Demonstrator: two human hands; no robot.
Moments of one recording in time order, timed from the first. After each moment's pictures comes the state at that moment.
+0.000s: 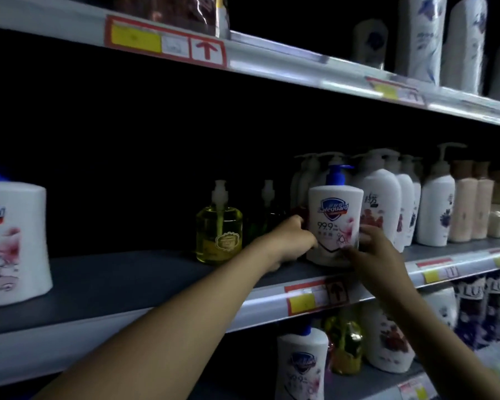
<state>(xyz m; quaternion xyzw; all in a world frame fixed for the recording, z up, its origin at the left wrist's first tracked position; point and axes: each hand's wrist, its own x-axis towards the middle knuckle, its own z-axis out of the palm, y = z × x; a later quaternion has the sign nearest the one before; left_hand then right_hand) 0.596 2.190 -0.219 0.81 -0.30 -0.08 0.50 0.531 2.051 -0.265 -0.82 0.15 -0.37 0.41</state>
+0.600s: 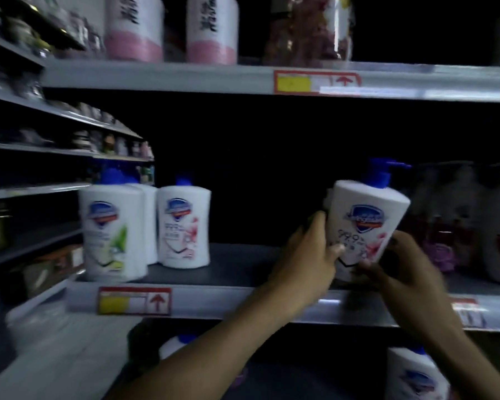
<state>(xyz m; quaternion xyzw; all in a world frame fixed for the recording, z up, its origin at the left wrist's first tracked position) 0.544 2.340 -0.242 0.84 -0.24 0.24 0.42 0.505 2.198 -0.263 -0.81 -0.06 -0.34 0.47</state>
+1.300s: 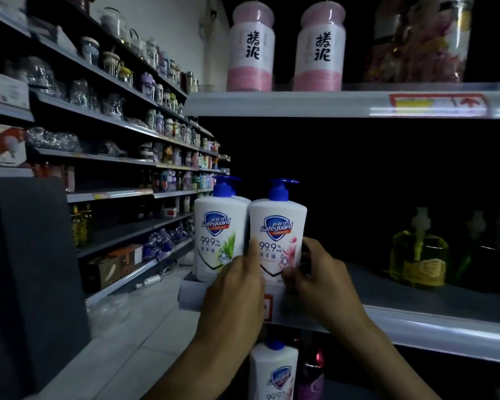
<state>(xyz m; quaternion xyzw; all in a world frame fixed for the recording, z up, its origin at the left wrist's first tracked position) 0.485 2.546 -0.284 0.90 -0.03 0.40 0.16 0.533 2.407 -0.262 -0.86 -0.20 -0.26 0.39</state>
